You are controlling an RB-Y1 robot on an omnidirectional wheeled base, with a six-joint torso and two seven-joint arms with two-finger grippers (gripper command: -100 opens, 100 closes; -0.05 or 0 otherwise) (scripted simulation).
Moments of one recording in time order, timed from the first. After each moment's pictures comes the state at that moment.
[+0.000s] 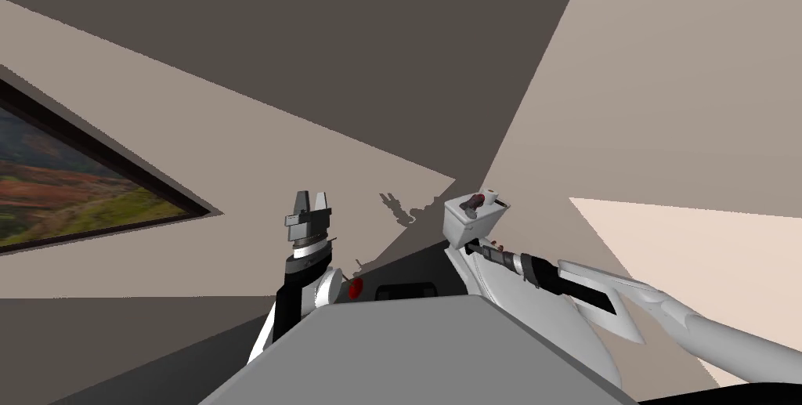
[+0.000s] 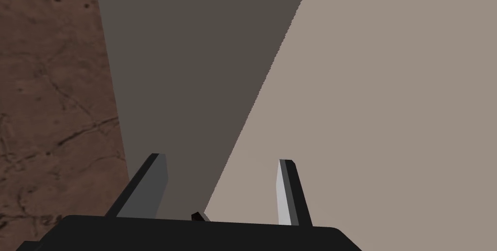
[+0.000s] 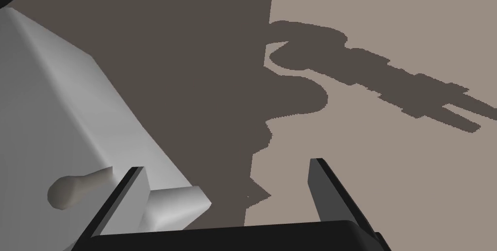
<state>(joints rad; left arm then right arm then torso) 0.50 -0.04 0.01 -2.36 -0.02 -0.58 -0.04 0.40 -1.42 0.49 -1.63 0.03 -0.43 -0.20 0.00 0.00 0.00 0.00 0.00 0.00</state>
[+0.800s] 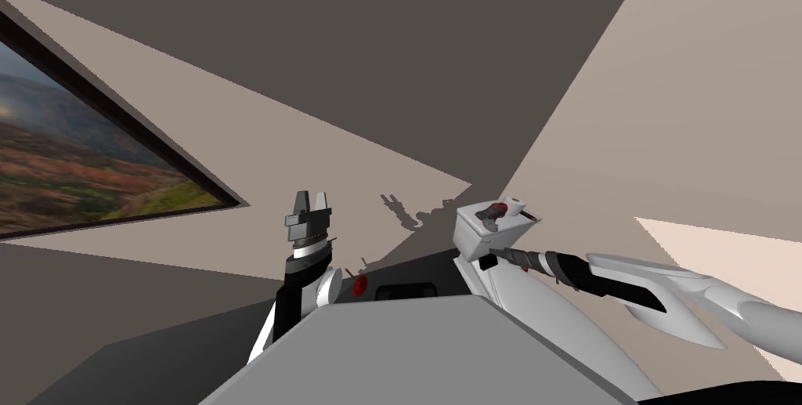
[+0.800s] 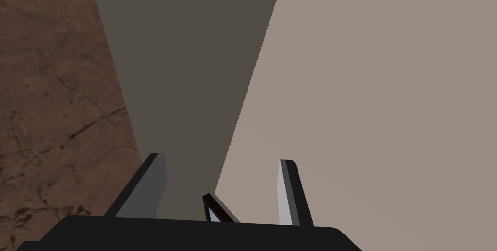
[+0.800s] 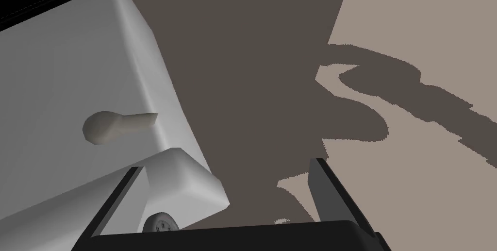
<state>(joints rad) 0.50 -0.04 0.01 -2.36 -0.02 -0.58 -0.04 0.42 -1.62 0.54 -1.54 0.05 -0.42 -0.20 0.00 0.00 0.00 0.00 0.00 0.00</state>
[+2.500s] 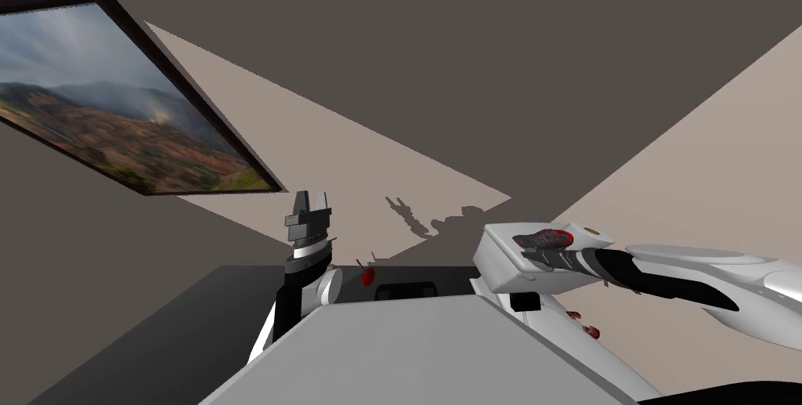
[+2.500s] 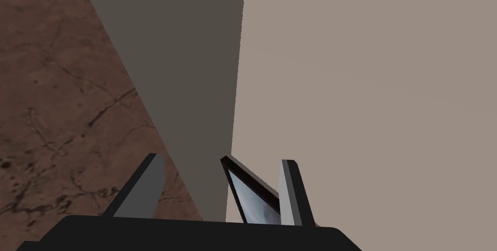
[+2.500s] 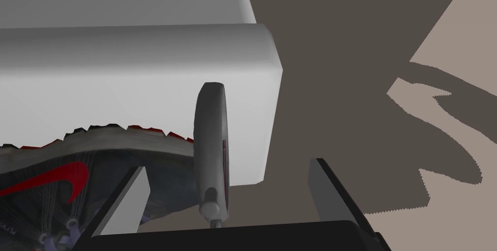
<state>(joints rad) 0.50 -0.04 0.01 -2.36 -0.02 -0.58 -0.04 0.42 -1.80 0.62 -1.39 0.09 -0.39 -0.21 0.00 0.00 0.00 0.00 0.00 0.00</state>
